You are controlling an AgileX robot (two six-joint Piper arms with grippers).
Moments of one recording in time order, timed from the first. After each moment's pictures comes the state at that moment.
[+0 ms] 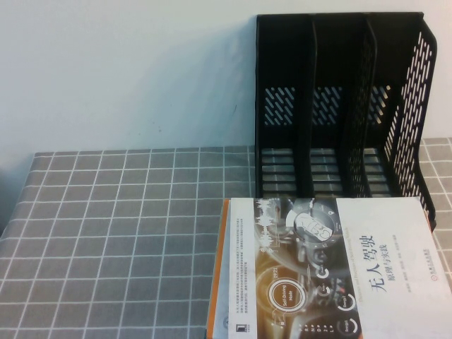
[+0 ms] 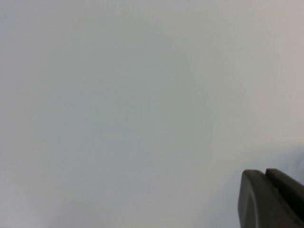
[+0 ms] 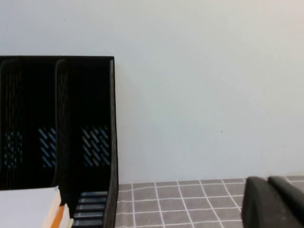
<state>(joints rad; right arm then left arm) -0.10 -0.01 0.03 0.10 -0.02 -0.10 0.01 -0.02 0.02 -0.07 -0.25 -0.12</state>
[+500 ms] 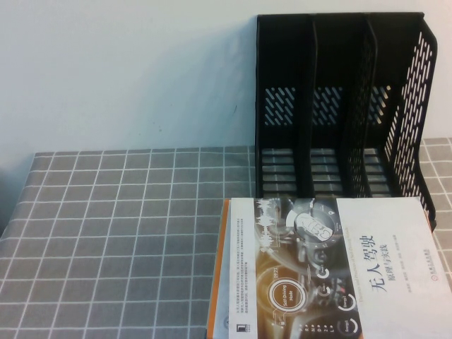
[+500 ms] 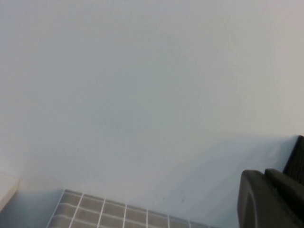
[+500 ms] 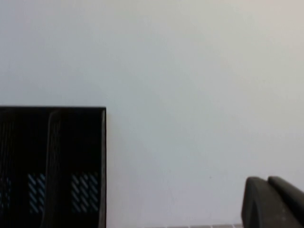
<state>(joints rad) -0.10 -0.01 0.02 0.19 -0.16 -0.21 0.01 0.07 -0.28 -0.06 0.13 -0.32</state>
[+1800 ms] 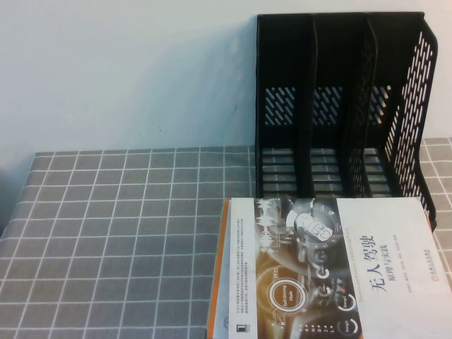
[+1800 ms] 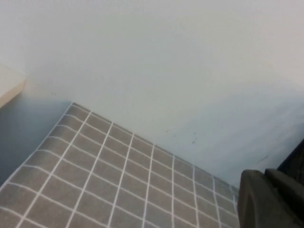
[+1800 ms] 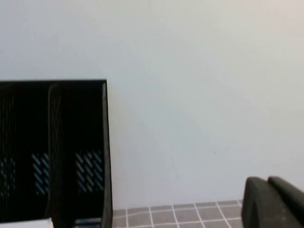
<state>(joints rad) -0.10 -0.01 0.02 0.37 -0.07 -0.37 0.01 0.25 -0.09 0.12 -0.05 -0.68</state>
